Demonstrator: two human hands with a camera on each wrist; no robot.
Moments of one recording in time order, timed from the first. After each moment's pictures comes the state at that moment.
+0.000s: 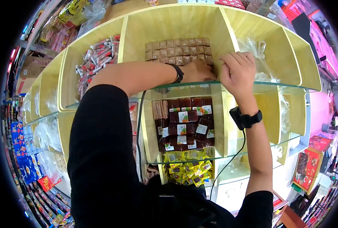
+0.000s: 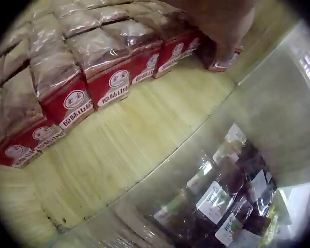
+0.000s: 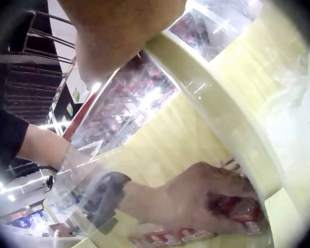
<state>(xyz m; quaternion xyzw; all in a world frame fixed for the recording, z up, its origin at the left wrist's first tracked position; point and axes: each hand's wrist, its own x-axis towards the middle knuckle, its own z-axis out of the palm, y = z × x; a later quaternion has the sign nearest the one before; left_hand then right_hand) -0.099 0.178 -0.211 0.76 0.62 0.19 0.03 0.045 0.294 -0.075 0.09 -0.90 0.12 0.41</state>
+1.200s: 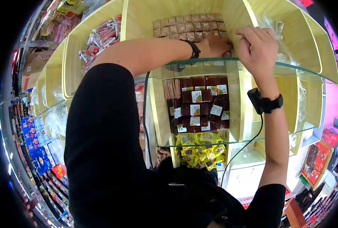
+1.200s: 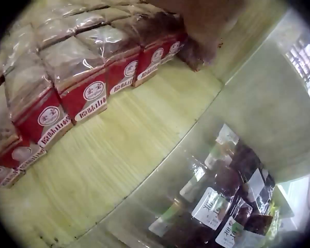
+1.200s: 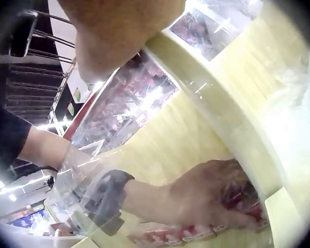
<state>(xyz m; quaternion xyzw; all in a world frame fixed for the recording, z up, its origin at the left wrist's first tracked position) -0.090 0.196 -0.219 0.67 0.74 0.02 0.02 0.043 0.298 -0.082 0.10 -0.90 0.12 0.41</state>
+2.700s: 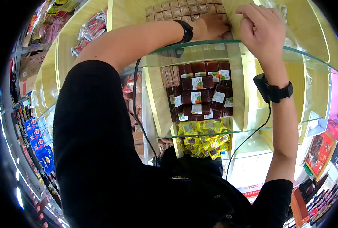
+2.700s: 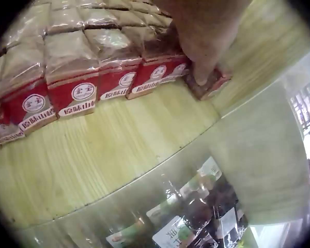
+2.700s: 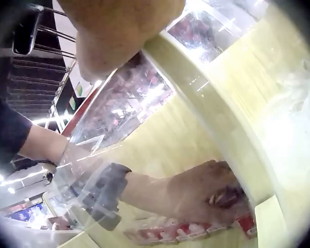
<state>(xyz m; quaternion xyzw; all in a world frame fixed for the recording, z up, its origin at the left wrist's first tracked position) -0.104 0.195 -0.223 0.69 0.72 -0.03 0.00 0.032 0.294 -0.092 0.08 -0.87 0.09 0.47</state>
